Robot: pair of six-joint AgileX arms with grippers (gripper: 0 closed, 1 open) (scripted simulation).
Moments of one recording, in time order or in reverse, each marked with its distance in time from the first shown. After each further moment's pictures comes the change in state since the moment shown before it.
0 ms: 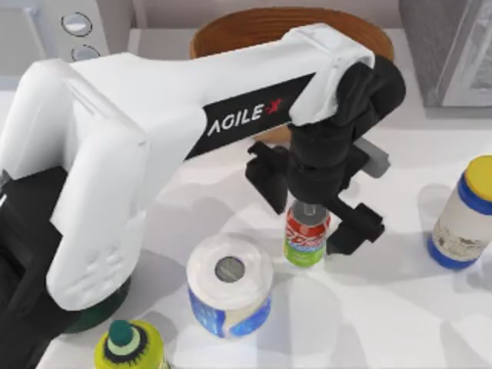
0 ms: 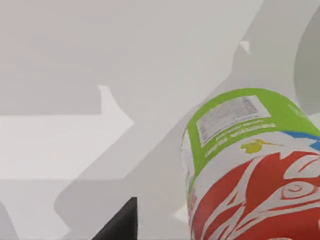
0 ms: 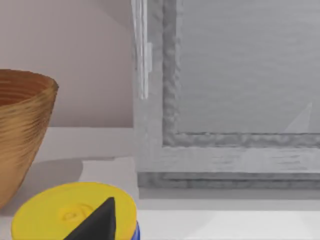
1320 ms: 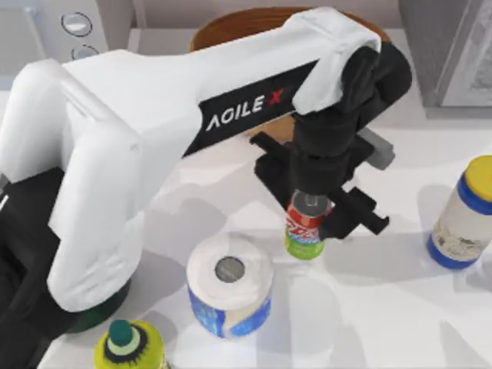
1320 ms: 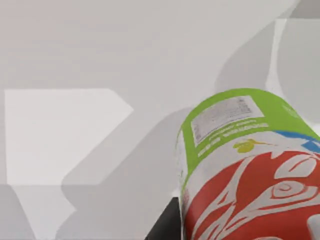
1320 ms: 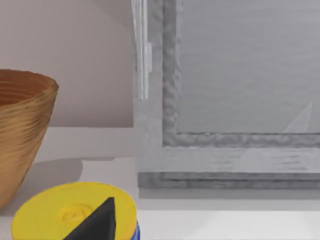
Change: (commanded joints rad) left arm -0.003 0.000 0.070 -0.071 0.000 0.003; right arm 0.000 0.000 0.000 0.000 0.000 0.000
